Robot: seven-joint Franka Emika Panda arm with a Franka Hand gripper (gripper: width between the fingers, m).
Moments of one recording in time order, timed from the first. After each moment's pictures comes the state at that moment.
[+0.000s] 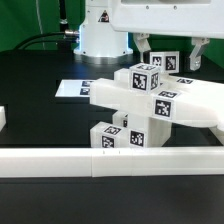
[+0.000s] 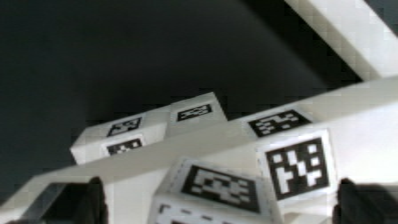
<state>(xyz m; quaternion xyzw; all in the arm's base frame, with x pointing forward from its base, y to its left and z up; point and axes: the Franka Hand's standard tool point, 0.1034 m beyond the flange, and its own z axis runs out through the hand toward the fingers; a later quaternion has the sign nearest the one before) 0.572 0.052 0.115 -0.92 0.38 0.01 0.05</state>
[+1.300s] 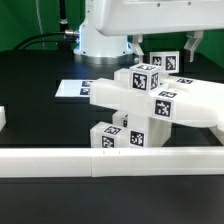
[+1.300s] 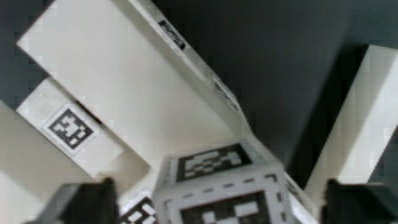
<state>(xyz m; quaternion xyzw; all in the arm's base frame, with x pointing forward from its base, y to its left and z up) 0.573 0.045 0.117 -0.99 -0.13 -0.01 0.01</state>
